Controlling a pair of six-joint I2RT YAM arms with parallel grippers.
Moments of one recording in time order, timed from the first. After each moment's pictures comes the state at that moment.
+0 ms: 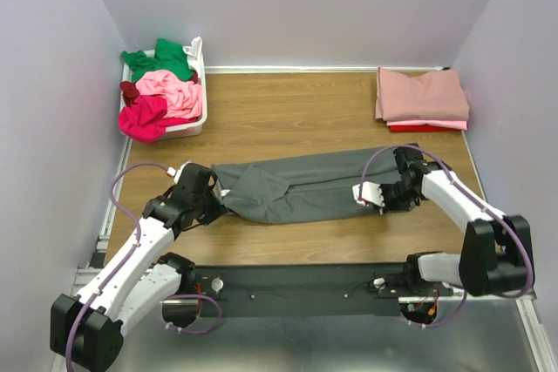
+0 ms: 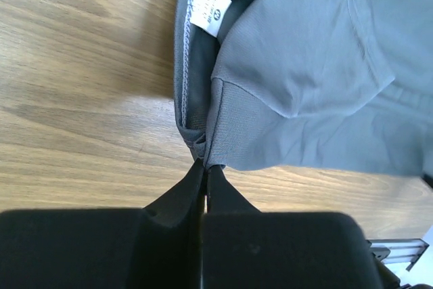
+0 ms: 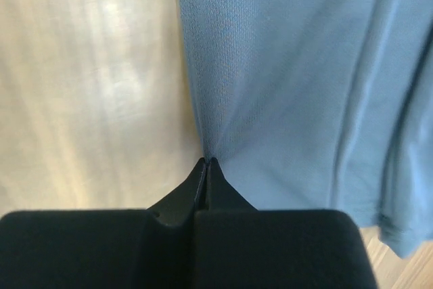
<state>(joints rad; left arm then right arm) -0.40 0.81 0.56 -0.72 -0.03 -0.99 0.12 1.32 0.70 -0.84 -0.34 -1.55</state>
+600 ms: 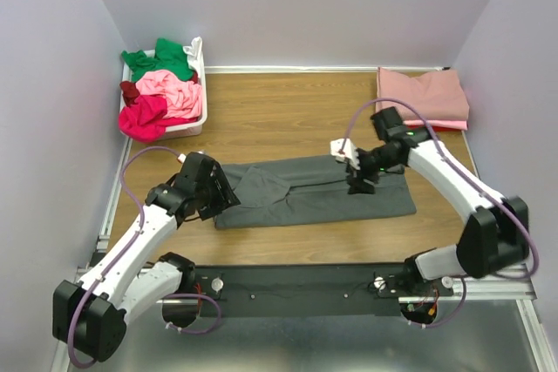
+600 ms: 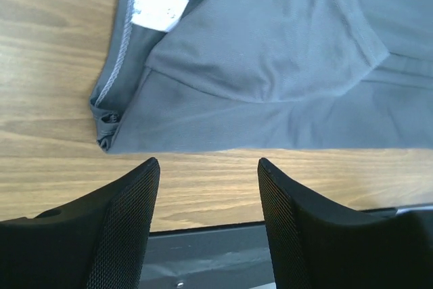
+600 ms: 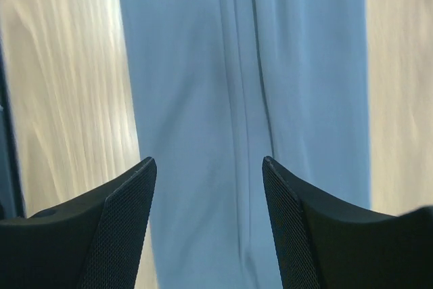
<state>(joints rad) -0.41 0.91 0.65 -0.74 0.05 -0.84 0.29 1.36 1.07 -0.95 -0.65 -1.19</state>
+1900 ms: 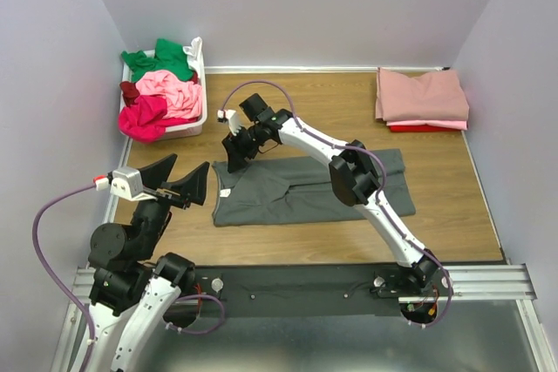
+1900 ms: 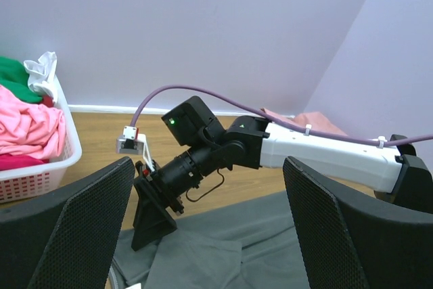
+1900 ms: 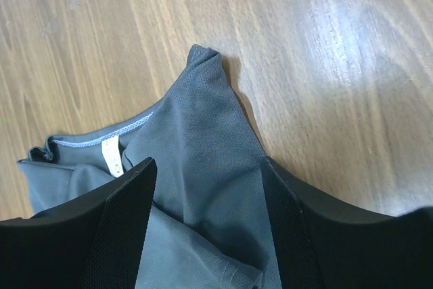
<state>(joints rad) -0.41 0.14 0.64 -0.21 -0.06 -0.31 0.79 2.62 2.35 -0.64 -0.66 -0.11</state>
